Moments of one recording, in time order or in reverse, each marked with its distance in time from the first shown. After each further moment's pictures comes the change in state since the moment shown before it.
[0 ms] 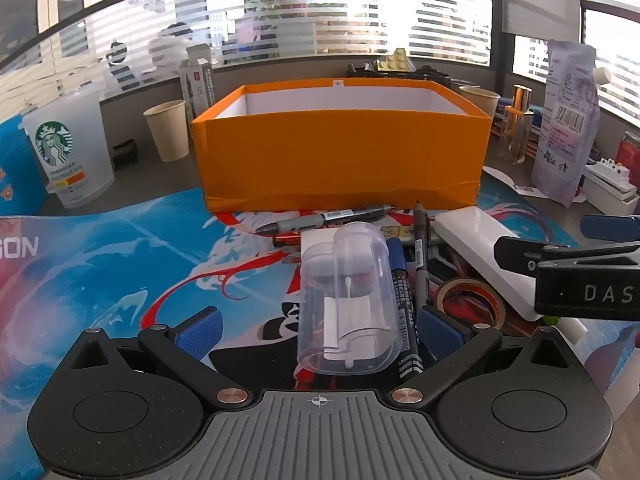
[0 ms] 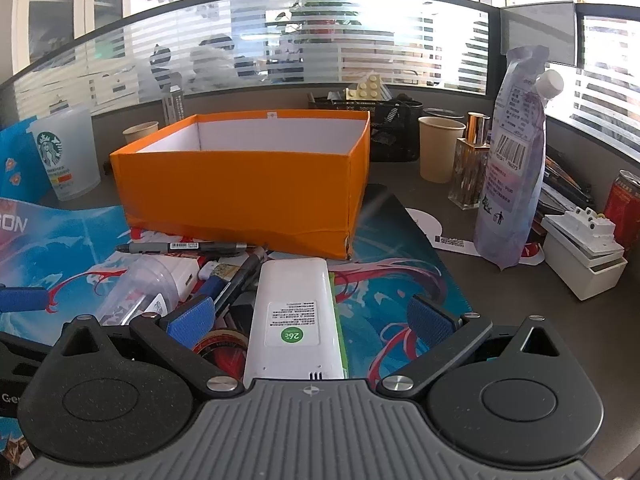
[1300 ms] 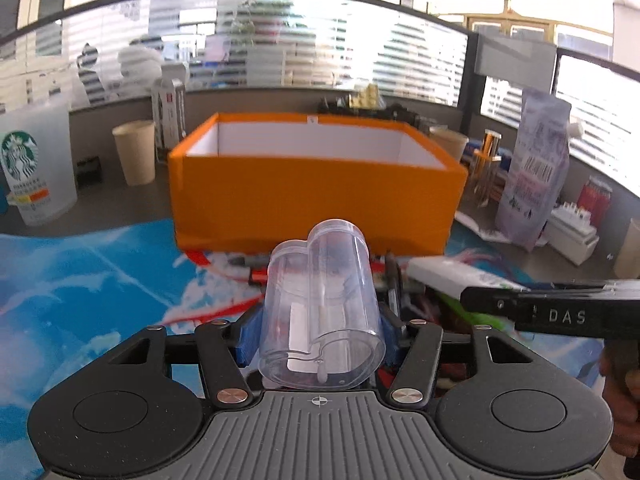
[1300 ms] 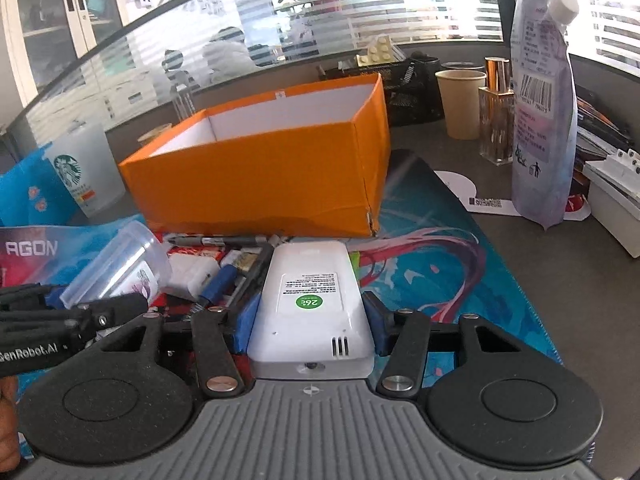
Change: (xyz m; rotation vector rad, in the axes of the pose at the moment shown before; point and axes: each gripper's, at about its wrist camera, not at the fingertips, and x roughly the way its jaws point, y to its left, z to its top) left arm -0.003 0.026 0.022 -0.039 -0.097 -0.165; right arm 0.018 -0.024 0.005 0.157 0.065 0.175
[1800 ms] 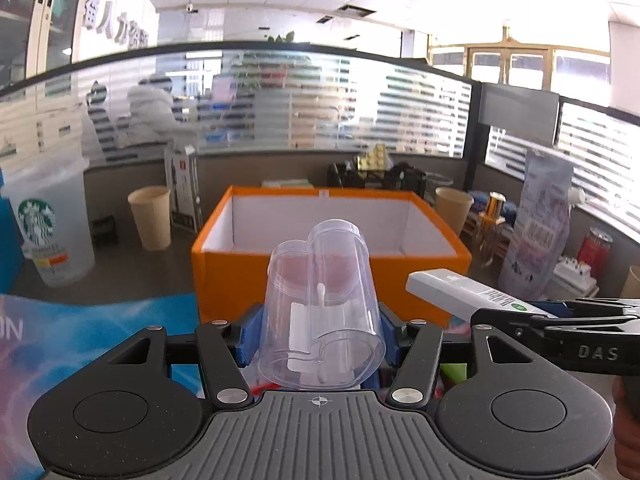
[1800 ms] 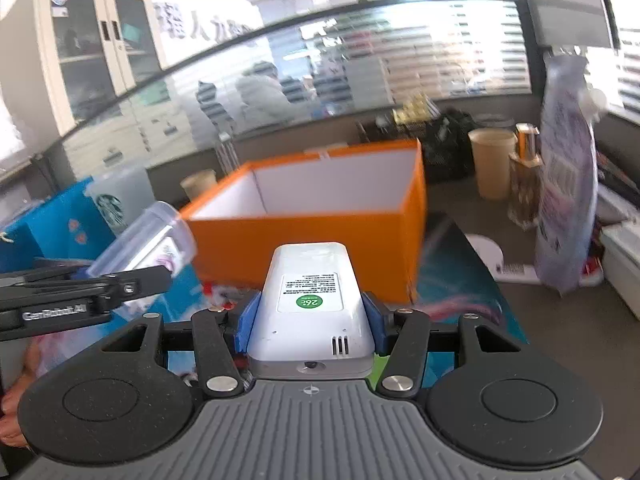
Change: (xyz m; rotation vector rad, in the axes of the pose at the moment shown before) left arm -0.021 0.006 0.054 0.022 -0.111 0.030; right arm -0.032 0.022 0.039 -0.056 -0.122 0.098
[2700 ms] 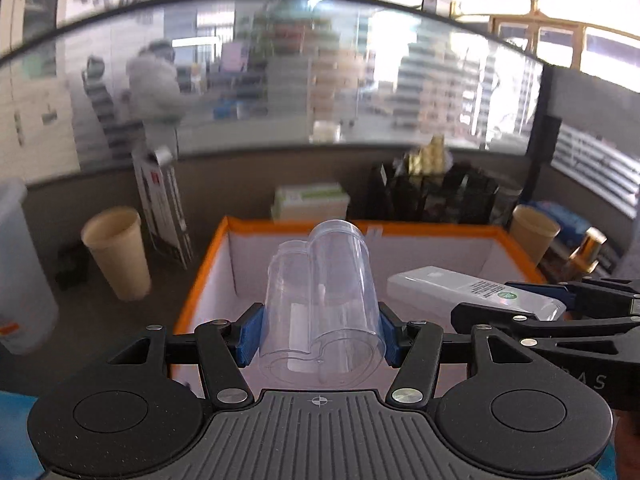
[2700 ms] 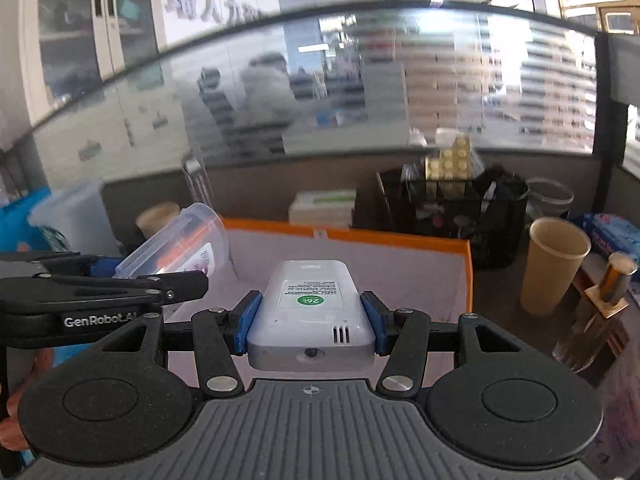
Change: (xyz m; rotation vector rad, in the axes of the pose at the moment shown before) left arm 0.168 0.029 0.077 -0.016 0.150 0.048; right arm 0.160 -0.019 0.100 -0.100 0.090 -0.045
